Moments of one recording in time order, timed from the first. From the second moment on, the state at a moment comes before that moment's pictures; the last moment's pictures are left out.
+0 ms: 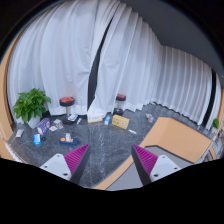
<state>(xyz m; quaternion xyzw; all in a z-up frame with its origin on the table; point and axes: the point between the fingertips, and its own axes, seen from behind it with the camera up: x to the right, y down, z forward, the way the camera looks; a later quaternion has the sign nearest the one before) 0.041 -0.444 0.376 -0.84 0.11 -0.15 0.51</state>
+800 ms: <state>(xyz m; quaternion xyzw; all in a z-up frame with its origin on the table) -0.116 -0.205 0.077 -0.86 0.11 -0.02 0.49</state>
